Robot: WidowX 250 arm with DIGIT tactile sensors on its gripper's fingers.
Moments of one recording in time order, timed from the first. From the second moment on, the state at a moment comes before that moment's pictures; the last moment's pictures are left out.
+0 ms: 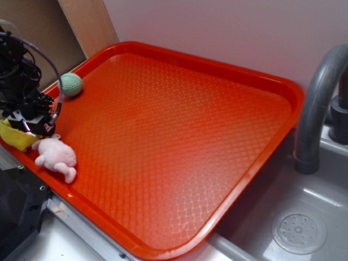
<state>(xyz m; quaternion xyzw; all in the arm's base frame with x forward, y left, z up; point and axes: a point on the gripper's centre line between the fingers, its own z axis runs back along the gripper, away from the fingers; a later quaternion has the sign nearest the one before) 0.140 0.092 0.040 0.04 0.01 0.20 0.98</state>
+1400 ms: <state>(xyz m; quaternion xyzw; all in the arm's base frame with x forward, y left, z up) 0.141 0.098 0.074 -0.01 0.09 0.11 0.99</state>
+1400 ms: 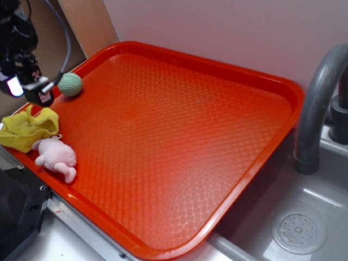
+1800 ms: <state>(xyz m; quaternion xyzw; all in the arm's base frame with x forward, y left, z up) 0.118 0.101 0.032 0.00 0.15 0.12 0.98</state>
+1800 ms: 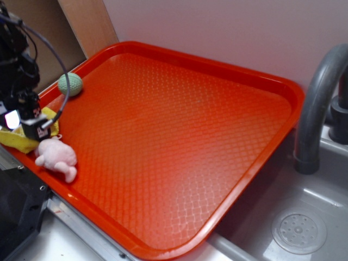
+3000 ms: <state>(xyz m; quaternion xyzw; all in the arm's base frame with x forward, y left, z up) 0.120 0.101 0.011 0.02 0.17 0.10 0.98</state>
